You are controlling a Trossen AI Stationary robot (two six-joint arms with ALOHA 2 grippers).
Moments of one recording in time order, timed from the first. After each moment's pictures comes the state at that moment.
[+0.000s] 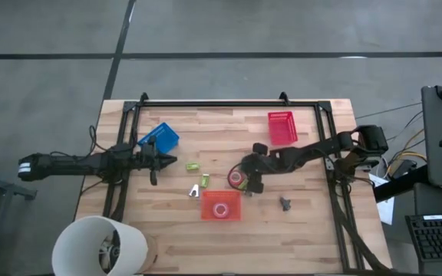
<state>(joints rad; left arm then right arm) 0.12 0.37 0.03 0.18 -0.02 -0.13 0.04 1.66 0.89 -0.25 0.24 0.15</state>
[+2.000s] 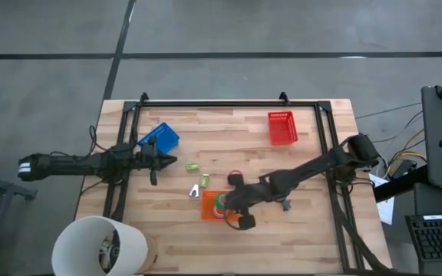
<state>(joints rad) 0.11 0.37 0.03 0.18 -0.02 -0.13 0.32 1.80 1.19 -0.16 0.07 0.07</state>
